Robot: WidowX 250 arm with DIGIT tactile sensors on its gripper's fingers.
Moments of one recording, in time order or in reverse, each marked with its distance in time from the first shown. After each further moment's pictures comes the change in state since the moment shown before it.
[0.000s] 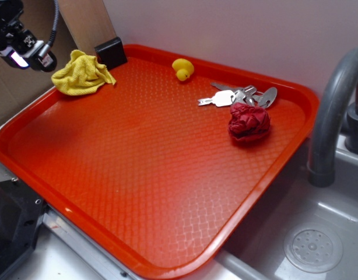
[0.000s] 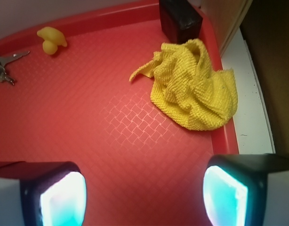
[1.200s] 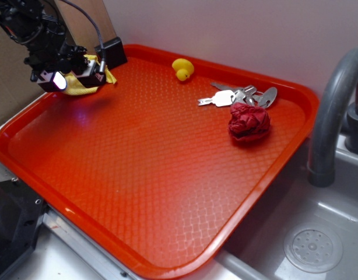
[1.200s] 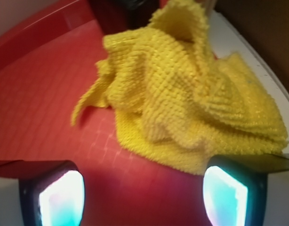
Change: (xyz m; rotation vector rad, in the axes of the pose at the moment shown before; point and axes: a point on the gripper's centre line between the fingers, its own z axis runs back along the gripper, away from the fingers) arm 0.030 0.006 -0.074 0.157 -0.078 0.380
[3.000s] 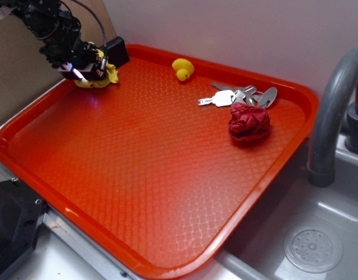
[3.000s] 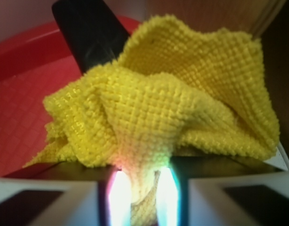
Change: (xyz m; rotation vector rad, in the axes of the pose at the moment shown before) arm 0.035 0.005 -0.020 0.041 -0.081 -0.143
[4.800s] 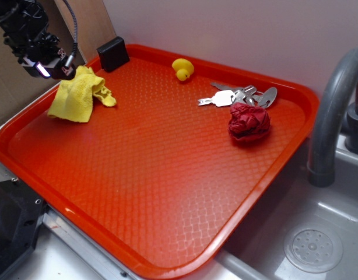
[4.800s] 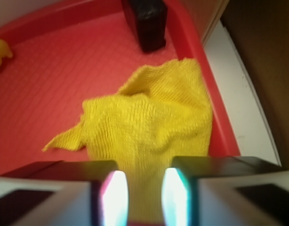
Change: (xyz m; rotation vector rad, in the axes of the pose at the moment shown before) arm -0.037 -0.001 0.062 -0.071 0.114 -0.099
